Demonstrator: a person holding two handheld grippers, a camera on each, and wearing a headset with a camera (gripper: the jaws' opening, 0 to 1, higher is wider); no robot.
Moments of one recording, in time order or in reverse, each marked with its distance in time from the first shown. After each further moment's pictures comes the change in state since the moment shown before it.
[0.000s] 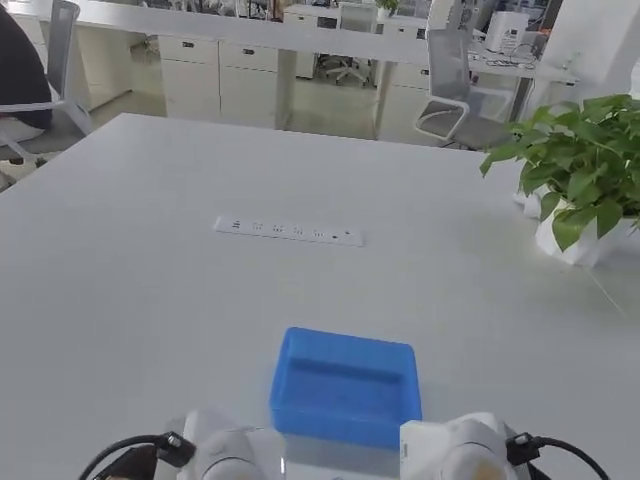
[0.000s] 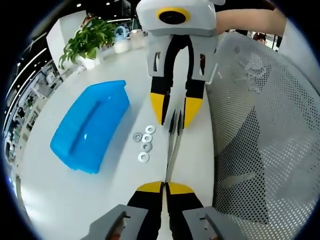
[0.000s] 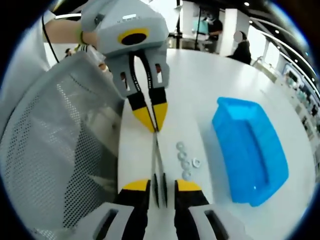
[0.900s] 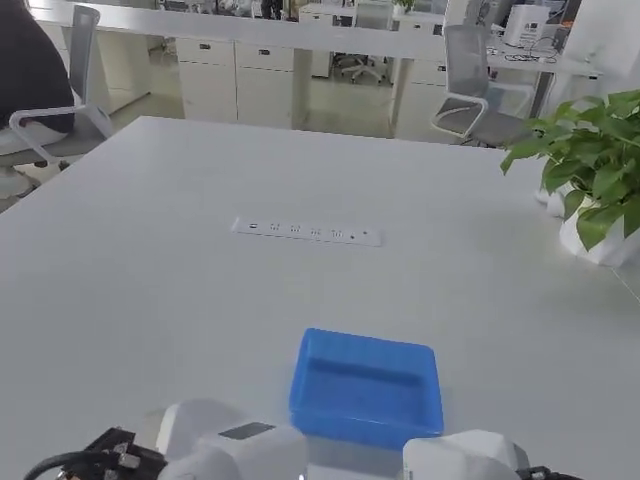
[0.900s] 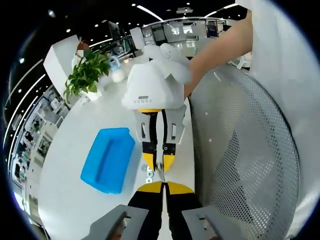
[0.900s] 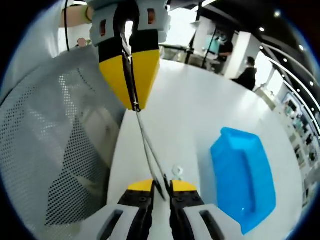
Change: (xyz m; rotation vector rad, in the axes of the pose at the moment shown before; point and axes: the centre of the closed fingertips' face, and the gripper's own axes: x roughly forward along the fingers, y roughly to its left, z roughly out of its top) left arm -0.077 -0.019 0.060 0.128 -0.114 0.094; right arm 0.008 -0.006 0.034 -0.187 -0.109 -0.082
